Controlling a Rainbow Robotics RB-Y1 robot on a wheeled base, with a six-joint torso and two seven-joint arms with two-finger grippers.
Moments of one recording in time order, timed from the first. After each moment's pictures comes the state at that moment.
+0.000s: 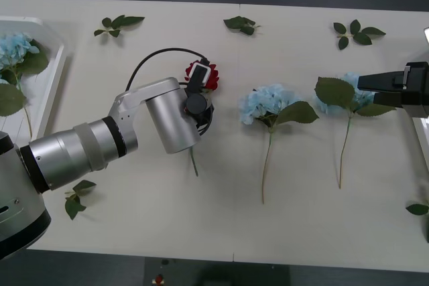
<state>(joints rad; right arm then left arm) -0.22 -0.65 -0.41 -1.81 -1.50 1.50 1.49 -0.90 0.40 -1.04 -1.19 0.23 0.90 -0.75</state>
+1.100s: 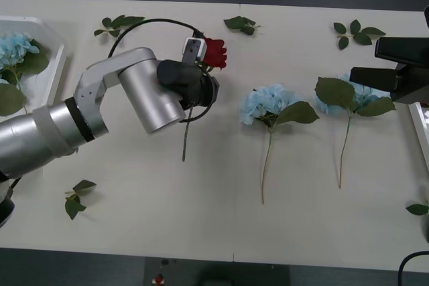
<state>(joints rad) -0.25 -0.54 -0.46 -1.81 -1.96 1.53 1.49 -0.90 0.57 -0.94 -1.50 0.44 0.90 -0.68</state>
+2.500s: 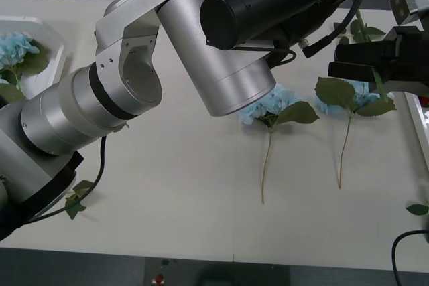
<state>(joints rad) -0.36 -0.54 -0.37 -1.81 -1.82 1.55 1.51 -1.06 0.34 -0.74 -1.89 0.19 0.86 0.15</state>
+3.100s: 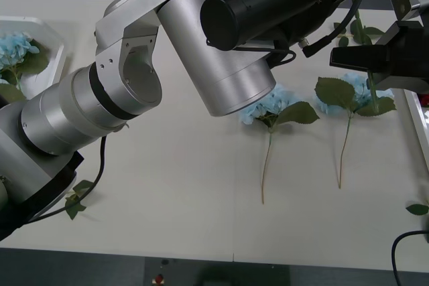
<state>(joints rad) -0.36 -0.54 -0.36 -1.81 -1.84 1.53 1.51 -1.06 0.34 -0.74 -1.89 0.18 0.86 0.15</state>
